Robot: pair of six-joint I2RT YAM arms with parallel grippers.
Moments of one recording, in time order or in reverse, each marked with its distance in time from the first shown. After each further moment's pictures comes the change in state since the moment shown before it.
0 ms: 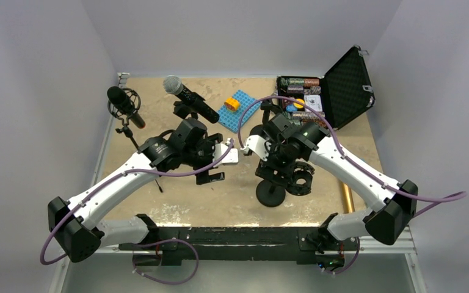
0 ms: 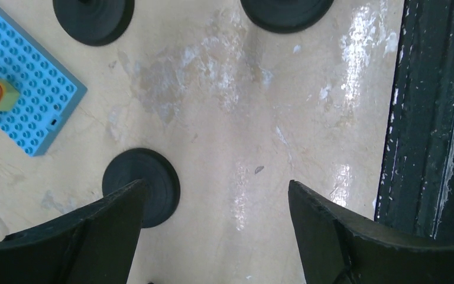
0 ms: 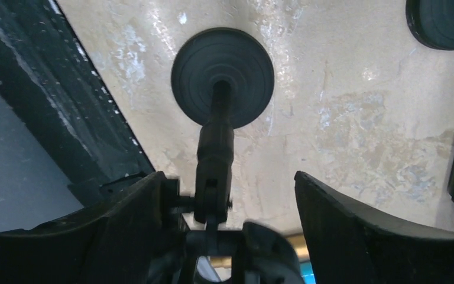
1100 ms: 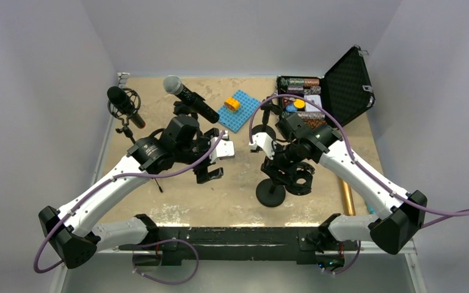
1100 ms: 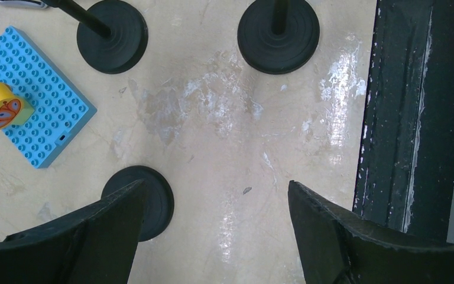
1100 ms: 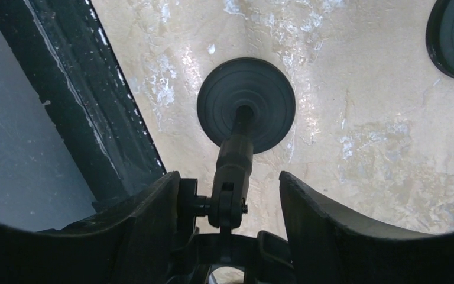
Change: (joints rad) left arm 0.009 -0.074 0.041 0.029 0.088 -0.106; right arm -0.109 -0.087 -0.071 0.058 -0.228 -0.037
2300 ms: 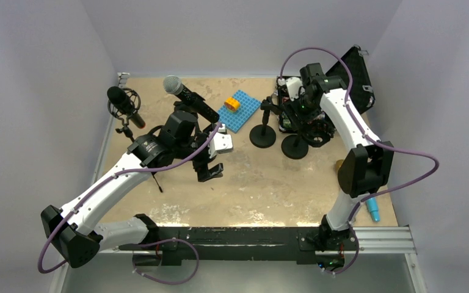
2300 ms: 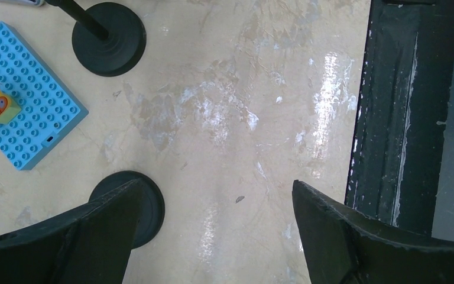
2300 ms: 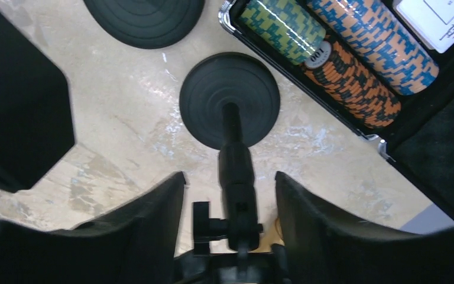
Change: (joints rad) left arm 0.053 0.018 0.000 0.029 0.070 -0.052; right arm -0.429 0.487 0.457 0.048 0.256 0.139
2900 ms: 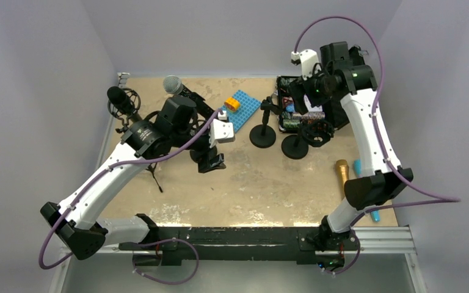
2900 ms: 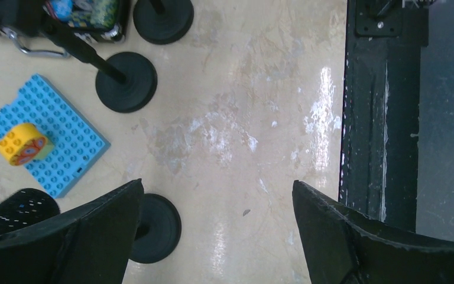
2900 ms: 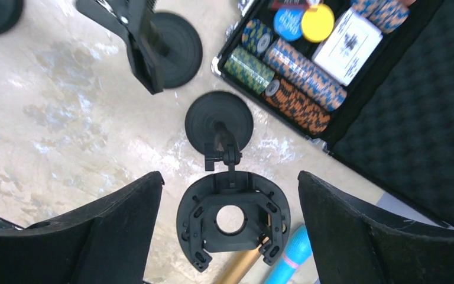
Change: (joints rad) left arm 0.000 0.077 0.220 -0.130 0.064 0.043; right arm -0.011 -0.093 0.282 -0.134 -0.029 0.024
